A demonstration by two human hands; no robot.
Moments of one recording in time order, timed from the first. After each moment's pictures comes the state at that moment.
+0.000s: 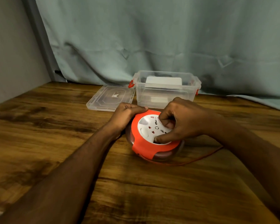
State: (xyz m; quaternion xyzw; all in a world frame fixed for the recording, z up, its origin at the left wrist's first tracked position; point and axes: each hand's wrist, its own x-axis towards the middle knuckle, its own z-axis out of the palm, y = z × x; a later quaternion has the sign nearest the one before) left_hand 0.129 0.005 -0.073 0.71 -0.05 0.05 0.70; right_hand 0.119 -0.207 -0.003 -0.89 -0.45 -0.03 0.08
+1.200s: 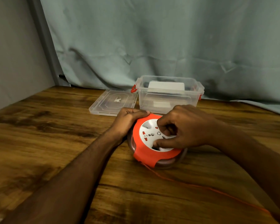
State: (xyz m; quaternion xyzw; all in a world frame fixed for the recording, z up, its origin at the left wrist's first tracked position) left_hand 0.127 0.008 -0.075 0.69 -0.06 0.04 0.72; right_hand 0.105 -0.203 0.001 -0.88 -0.47 -0.10 0.00
